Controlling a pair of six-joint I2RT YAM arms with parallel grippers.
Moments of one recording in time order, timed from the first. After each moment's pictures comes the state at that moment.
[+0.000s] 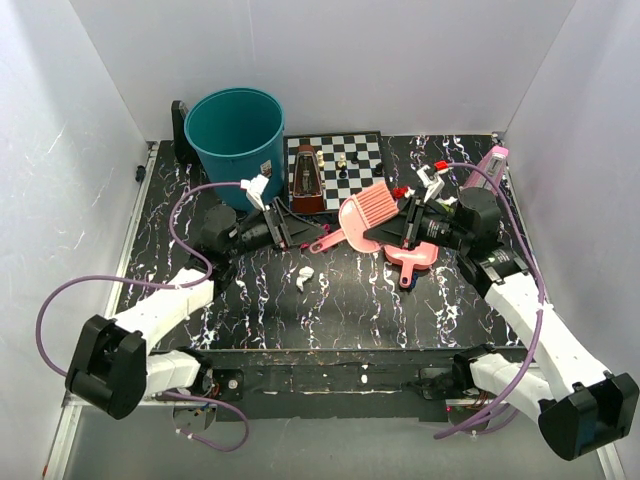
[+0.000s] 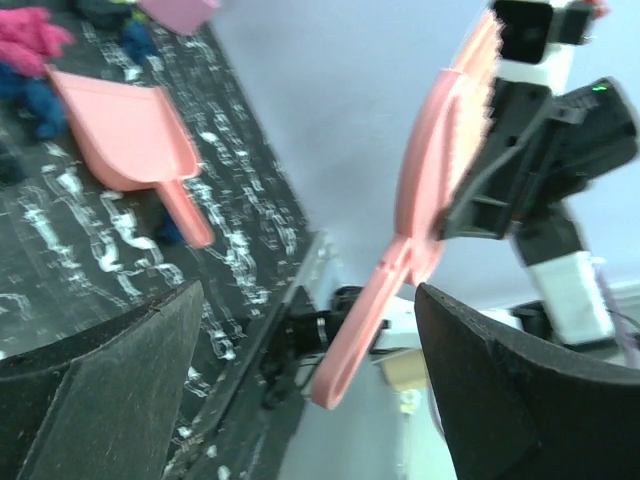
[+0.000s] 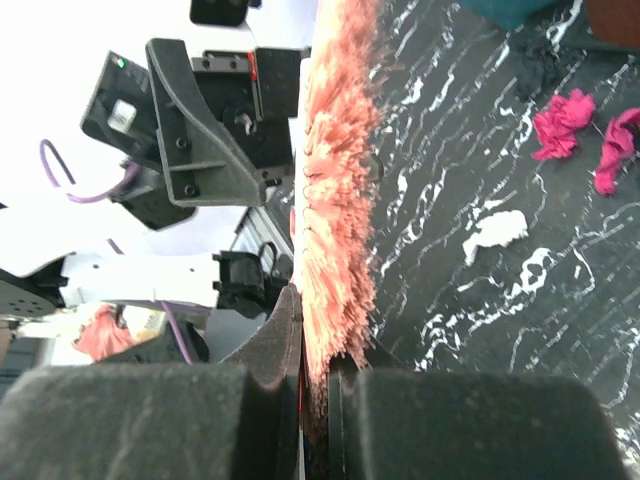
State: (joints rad) left arm -0.45 1.19 0.67 0.43 0.68 -0.96; right arm 0.39 0.98 0.89 -0.16 -0.76 0.71
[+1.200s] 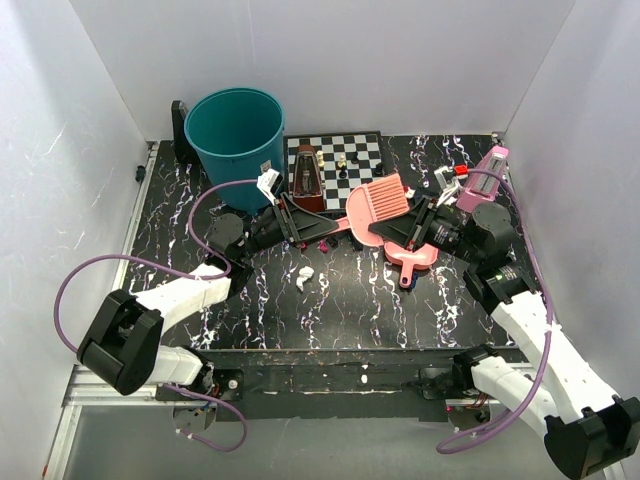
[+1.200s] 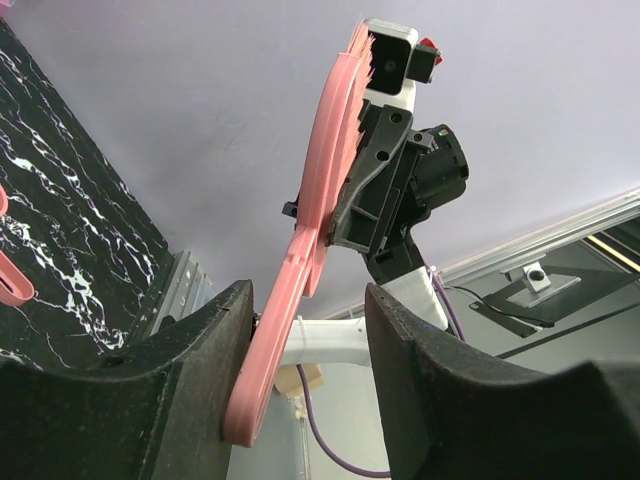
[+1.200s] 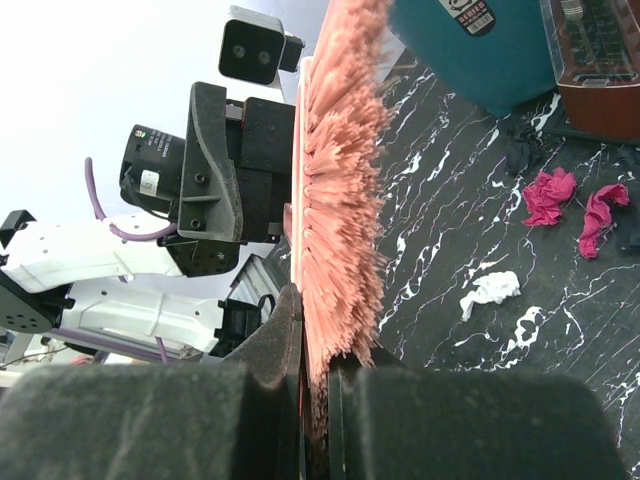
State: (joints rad) left arm -0.56 1.34 0.65 1.03 0.67 -1.40; right arm 0.40 0.85 0.79 0.04 -0.63 0.81
